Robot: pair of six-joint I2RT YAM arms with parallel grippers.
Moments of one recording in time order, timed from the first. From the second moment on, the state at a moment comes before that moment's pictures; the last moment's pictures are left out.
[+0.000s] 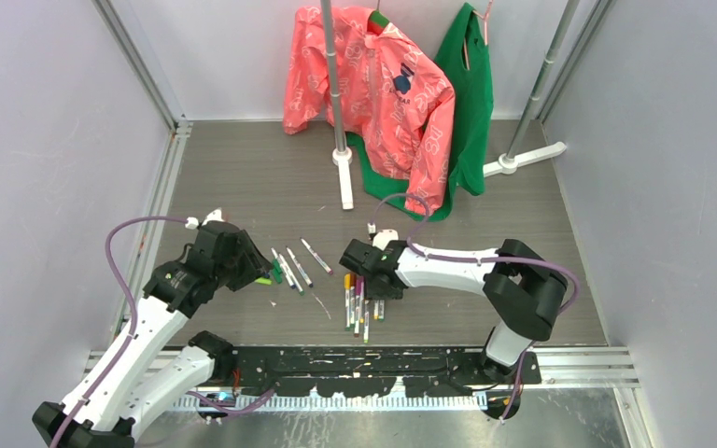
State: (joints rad) left arm -0.46 0.74 0.78 -0.89 -0.13 -0.88; right arm 1.03 1.65 1.00 -0.70 0.33 0.98
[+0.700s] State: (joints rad) left arm -0.46 0.76 0.78 -0.87 -0.12 -0.86; right arm 1.05 1.62 0.95 -0.68 0.32 1.01
